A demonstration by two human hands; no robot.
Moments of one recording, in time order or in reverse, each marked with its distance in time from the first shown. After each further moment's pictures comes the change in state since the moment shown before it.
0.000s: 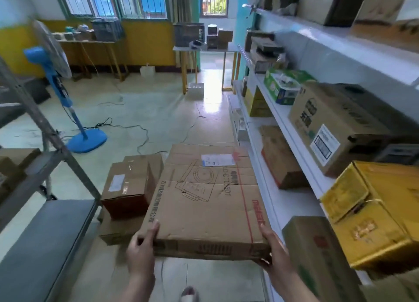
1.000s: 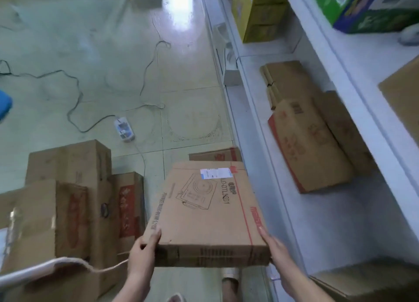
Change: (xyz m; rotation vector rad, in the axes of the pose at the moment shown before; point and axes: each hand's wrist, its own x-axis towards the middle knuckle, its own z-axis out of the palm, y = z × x) left_hand 0.434 -0.148 0.352 0.646 -0.101 -0.397; right_hand 0.551 0.003 0.004 -0.383 0.142 0.459
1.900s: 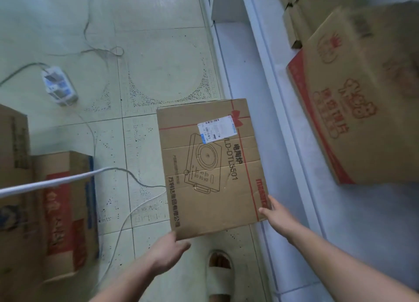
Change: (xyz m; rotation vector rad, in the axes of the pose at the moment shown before) left_hand 0.211 -0.111 0.202 0.950 -0.674 0.129; right_hand 0.288 0.015 -0.005 -0.560 0.031 -0.009
